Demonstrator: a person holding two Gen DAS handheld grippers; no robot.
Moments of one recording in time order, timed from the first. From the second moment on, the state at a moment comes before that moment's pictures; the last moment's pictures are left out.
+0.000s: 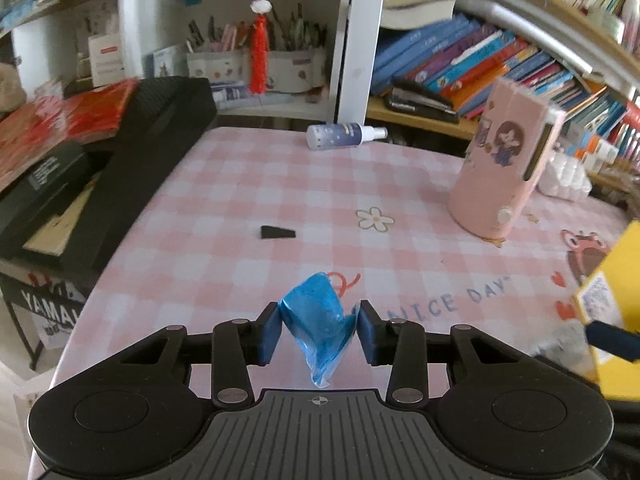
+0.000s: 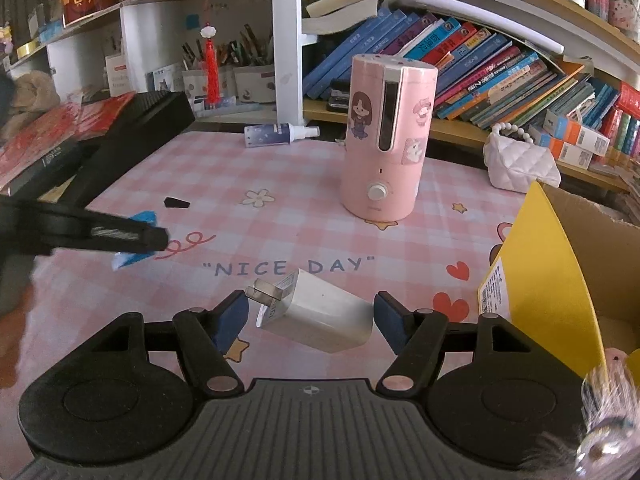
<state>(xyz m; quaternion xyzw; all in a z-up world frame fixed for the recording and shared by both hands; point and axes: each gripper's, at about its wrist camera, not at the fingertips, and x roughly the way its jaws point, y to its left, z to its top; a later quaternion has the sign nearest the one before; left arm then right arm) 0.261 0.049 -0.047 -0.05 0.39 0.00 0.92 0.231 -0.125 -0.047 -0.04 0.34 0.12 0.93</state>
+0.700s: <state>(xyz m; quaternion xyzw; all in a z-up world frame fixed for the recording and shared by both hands) 0.107 0.068 -0.013 -0.06 0.36 -0.04 0.93 0.127 -0.121 -0.017 -0.03 0.32 0.11 0.94</state>
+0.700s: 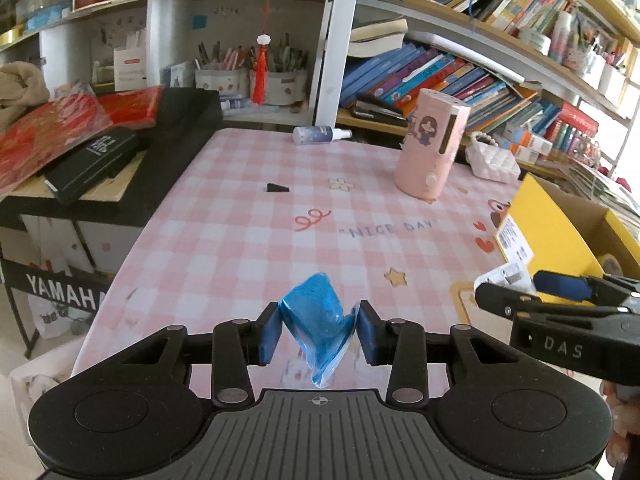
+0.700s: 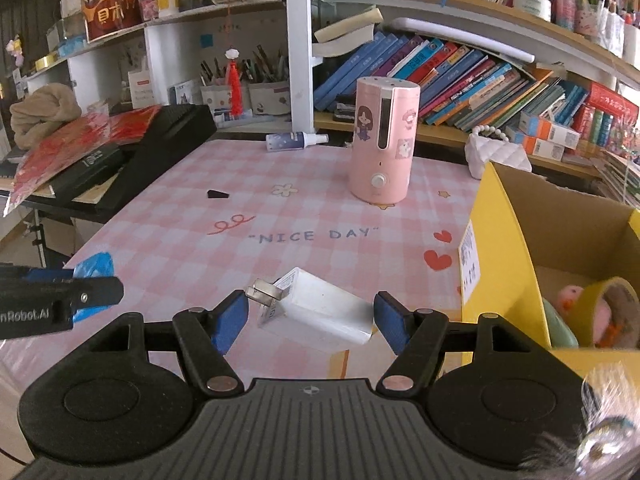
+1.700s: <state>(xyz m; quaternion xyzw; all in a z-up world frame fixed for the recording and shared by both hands) -0.033 0.038 -0.008 -0.02 0.35 -0.15 0.92 -0.063 -0.147 -0.018 0.02 0.32 0.03 0.95</state>
